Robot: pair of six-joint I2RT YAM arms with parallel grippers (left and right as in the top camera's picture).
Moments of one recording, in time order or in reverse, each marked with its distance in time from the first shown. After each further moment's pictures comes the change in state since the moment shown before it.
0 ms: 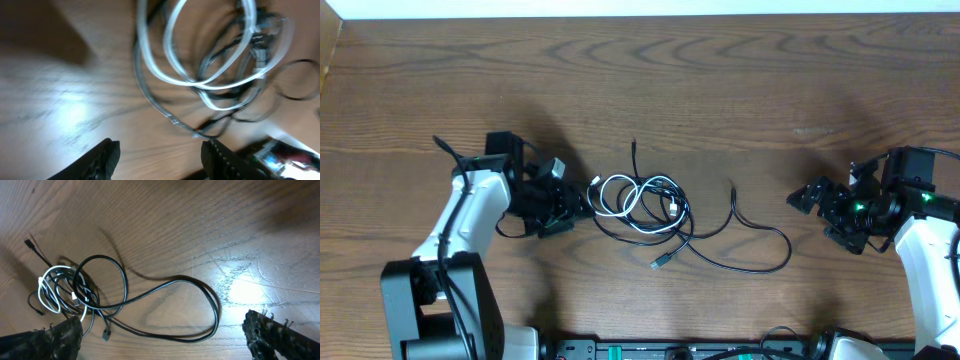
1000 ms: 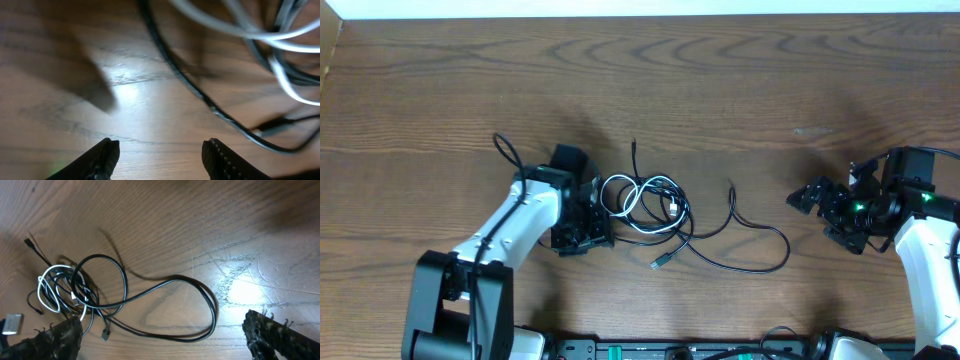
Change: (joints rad) left arm -0.325 -0.004 -0.077 0.033 -0.269 -0.223; right arm 0.000 0.000 0.000 0.000 0.000 -0.006
